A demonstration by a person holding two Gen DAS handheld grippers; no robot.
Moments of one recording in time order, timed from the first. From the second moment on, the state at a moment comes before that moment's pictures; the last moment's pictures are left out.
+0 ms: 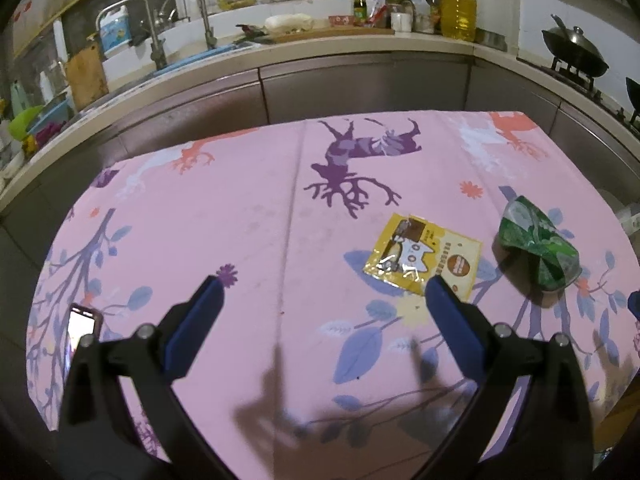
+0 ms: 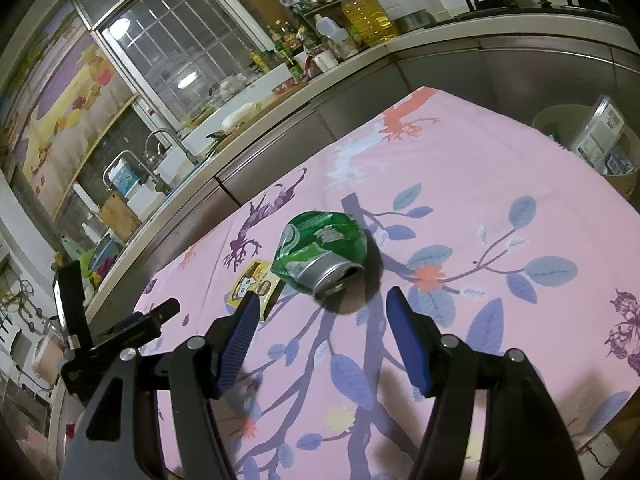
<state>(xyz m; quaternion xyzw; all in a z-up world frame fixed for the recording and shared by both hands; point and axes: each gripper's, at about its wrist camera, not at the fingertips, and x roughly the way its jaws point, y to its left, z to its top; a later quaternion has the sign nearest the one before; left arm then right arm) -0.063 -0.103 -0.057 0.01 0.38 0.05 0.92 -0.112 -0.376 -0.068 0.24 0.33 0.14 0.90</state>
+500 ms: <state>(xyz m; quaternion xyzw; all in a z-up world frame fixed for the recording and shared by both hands) -0.065 -0.102 -0.054 0.02 0.38 0.05 0.93 -0.112 -0.370 -0.071 0.23 0.33 0.14 0.90</state>
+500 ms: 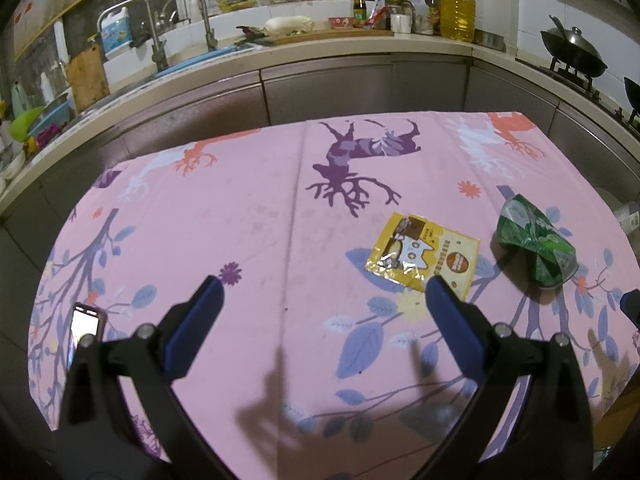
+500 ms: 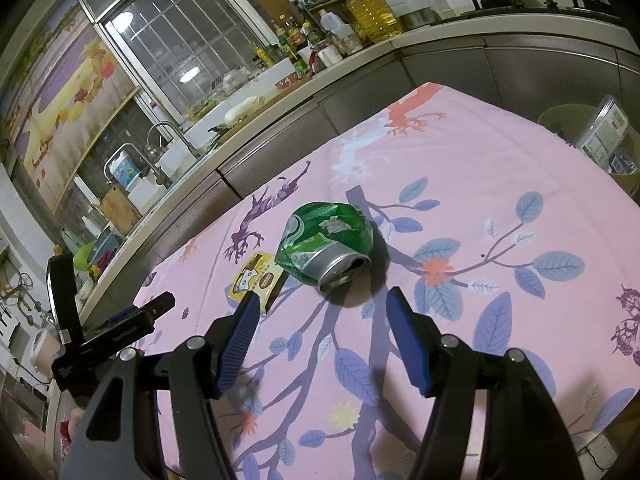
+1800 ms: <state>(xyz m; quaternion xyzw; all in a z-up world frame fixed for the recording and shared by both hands) -0.068 -0.089 -0.051 0.01 0.37 0.07 0.93 -0.051 -0.291 -0.070 -0.04 0.34 0.16 0.93</state>
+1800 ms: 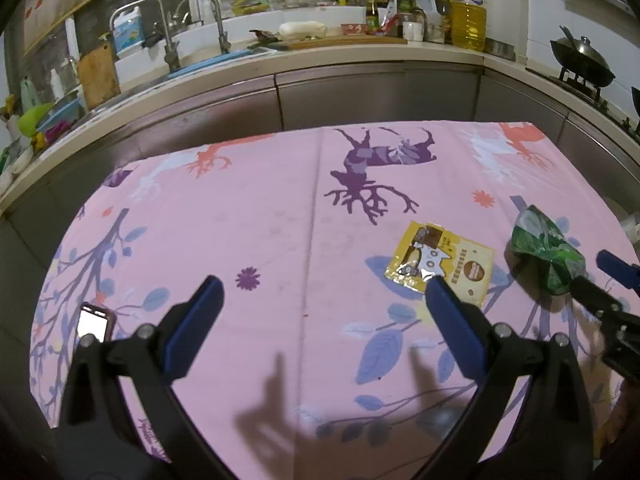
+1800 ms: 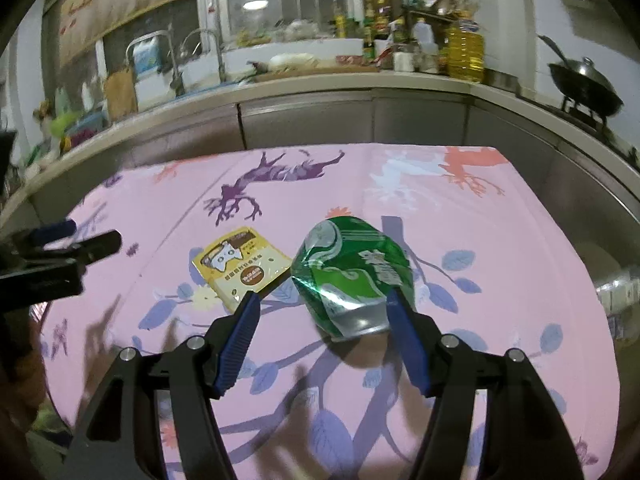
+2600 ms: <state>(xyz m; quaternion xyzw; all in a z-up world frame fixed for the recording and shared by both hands) -0.057 -0.088 -0.058 -0.02 0.39 0.02 0.92 0.024 -0.390 -0.112 0.34 0.44 0.24 0.80</state>
